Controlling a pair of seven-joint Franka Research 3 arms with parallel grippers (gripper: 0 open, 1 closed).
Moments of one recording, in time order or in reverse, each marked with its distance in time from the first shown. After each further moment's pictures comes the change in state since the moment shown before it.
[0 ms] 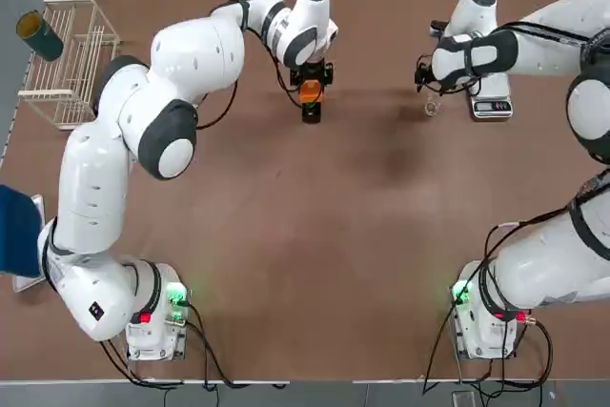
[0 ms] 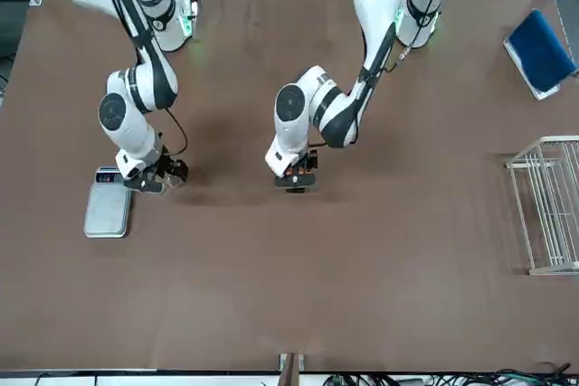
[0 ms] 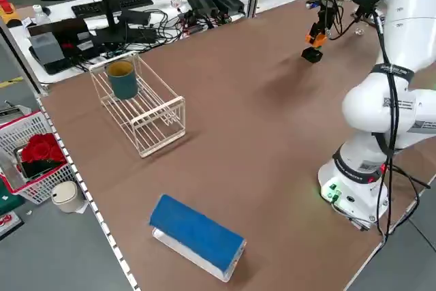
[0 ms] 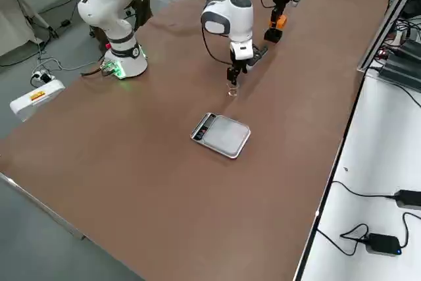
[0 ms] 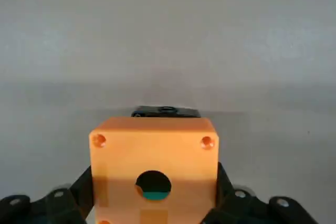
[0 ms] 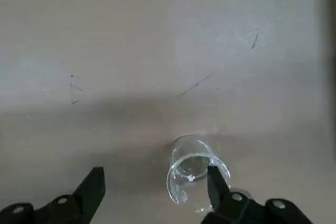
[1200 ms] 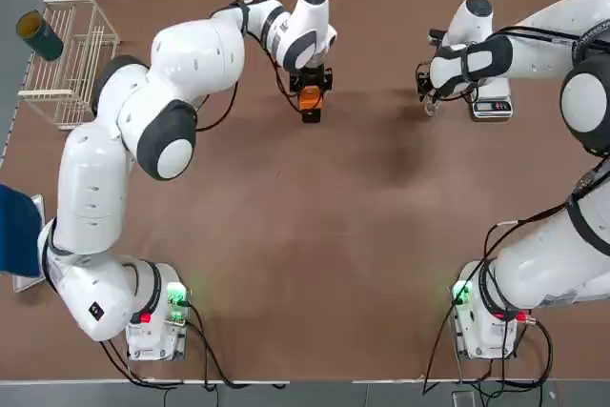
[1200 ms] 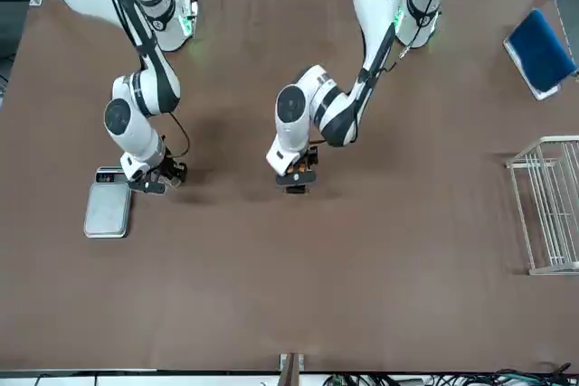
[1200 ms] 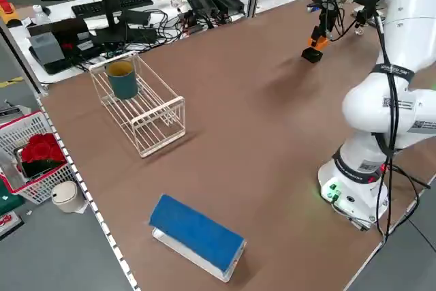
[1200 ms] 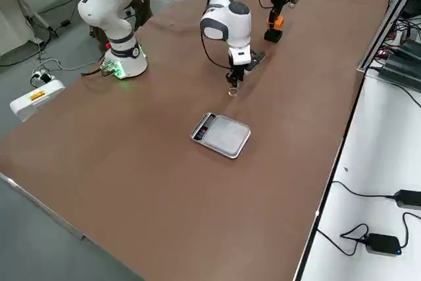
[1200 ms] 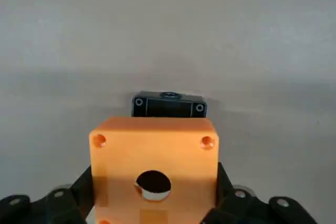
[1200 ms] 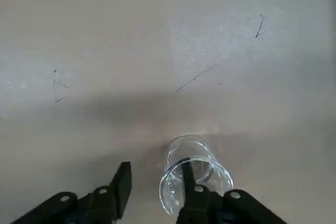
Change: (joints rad) left arm 0.000 -0.009 -0.003 -0.024 -0.031 -0.003 -0.015; right arm -0.001 0.032 -0.006 -0.015 0.000 0.042 0.003
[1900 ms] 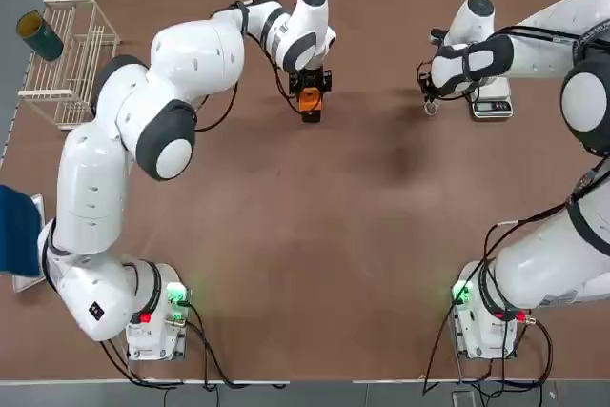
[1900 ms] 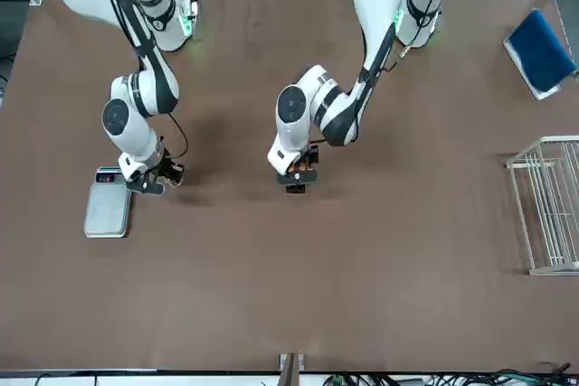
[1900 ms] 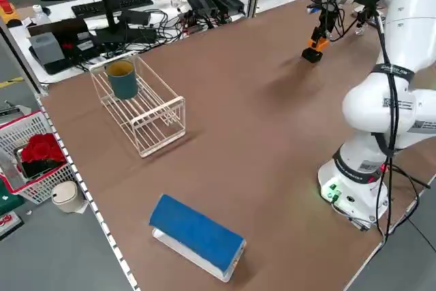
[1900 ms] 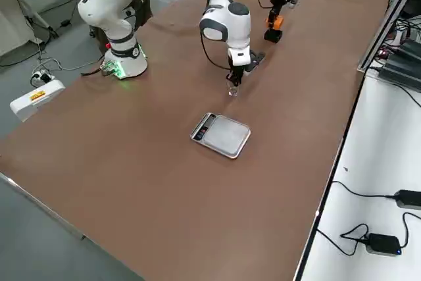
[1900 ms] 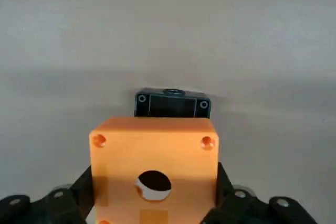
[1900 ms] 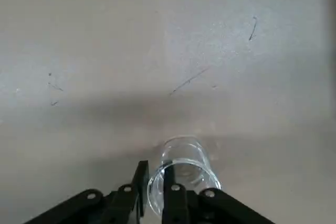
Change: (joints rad) left arm 0.000 -0.004 0.000 -0.014 0.000 0.001 -0.002; right arm -0.002 0.000 -0.005 0.000 0.000 0.002 0.000
